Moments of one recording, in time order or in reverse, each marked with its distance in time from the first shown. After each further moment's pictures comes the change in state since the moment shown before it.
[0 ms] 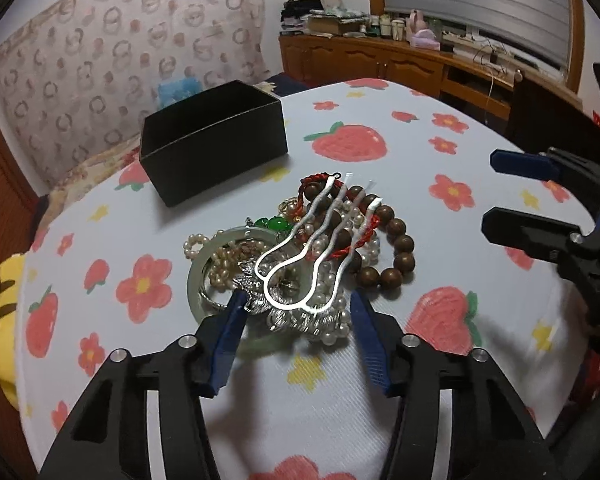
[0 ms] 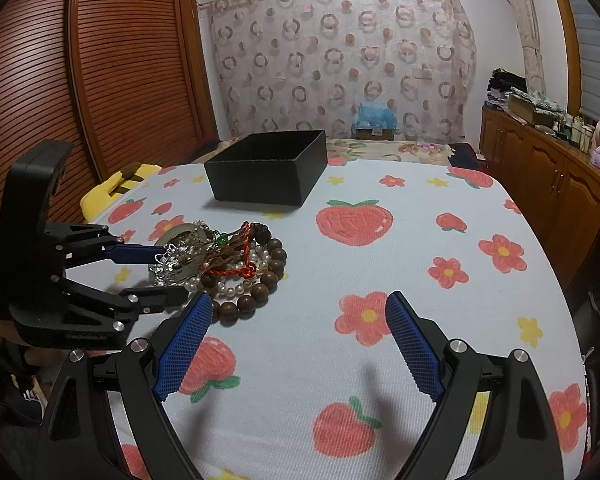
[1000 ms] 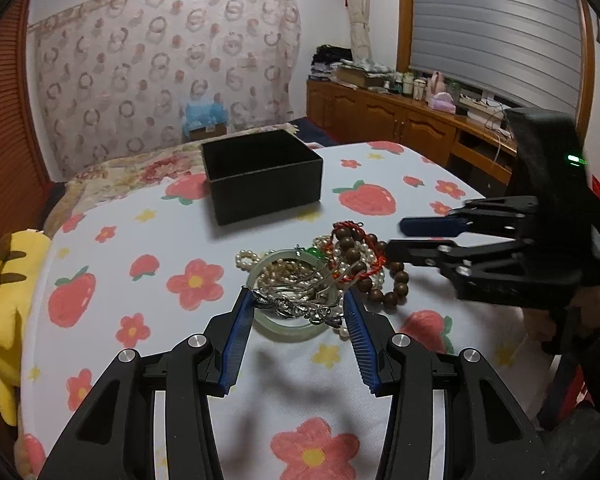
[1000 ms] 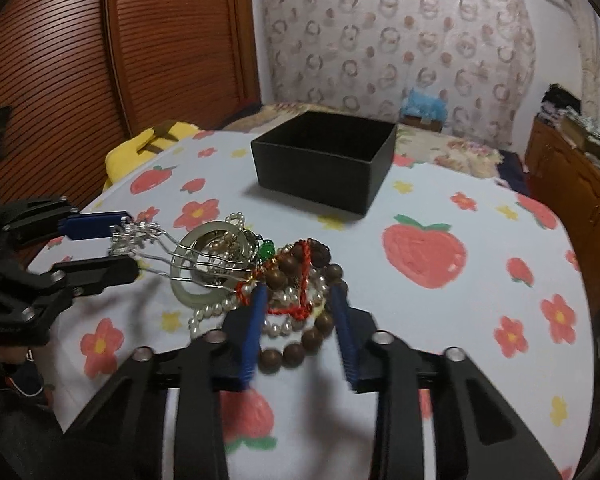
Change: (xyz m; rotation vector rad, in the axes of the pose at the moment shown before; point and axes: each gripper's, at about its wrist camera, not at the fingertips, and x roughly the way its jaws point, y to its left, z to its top) left arm -0.058 0.025 -0.014 -0.147 -0.178 0.006; right arm 0.051 0.034 0.039 -0.148 0.134 0.117
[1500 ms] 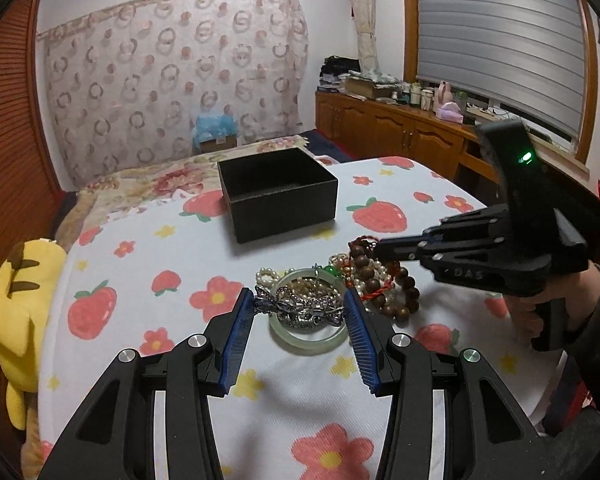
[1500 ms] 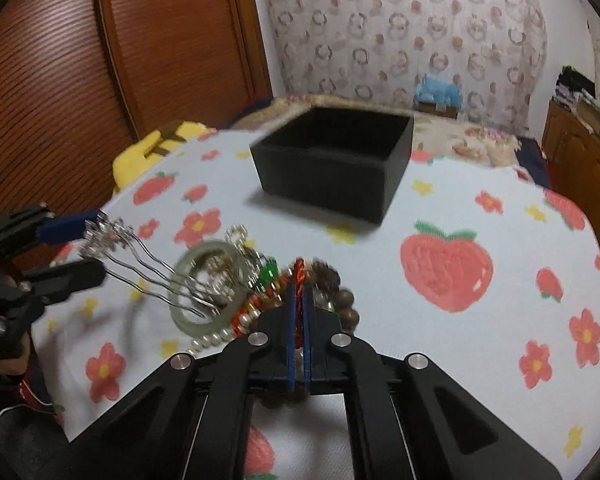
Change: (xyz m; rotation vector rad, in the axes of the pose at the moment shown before) left arm -0.012 0.008 0.010 0.007 -0.038 0.036; right arm 0.015 -0.007 0.018 0.024 0.008 0.070
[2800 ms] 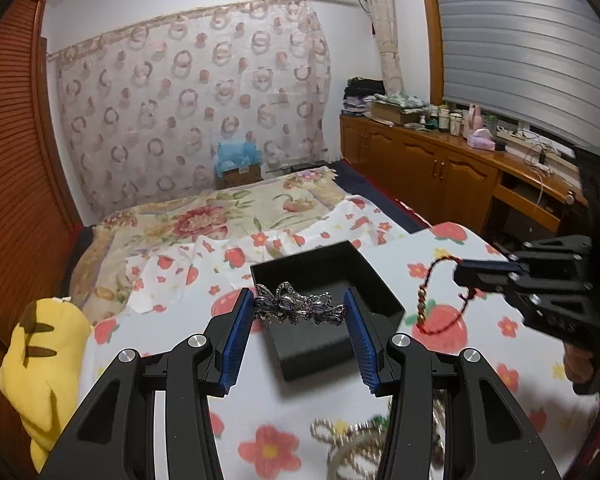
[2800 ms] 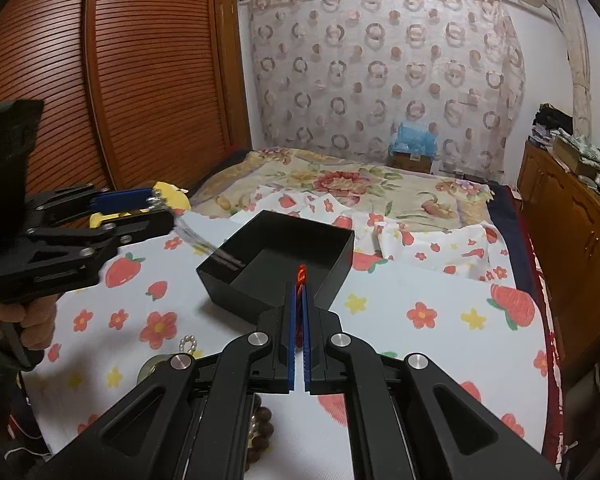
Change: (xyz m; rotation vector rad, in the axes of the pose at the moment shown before) left arm 0.068 0.037 0.120 -0.004 -0.066 0.091; right arm -0.028 -0.043 0.081 -0.017 -0.139 -0.092
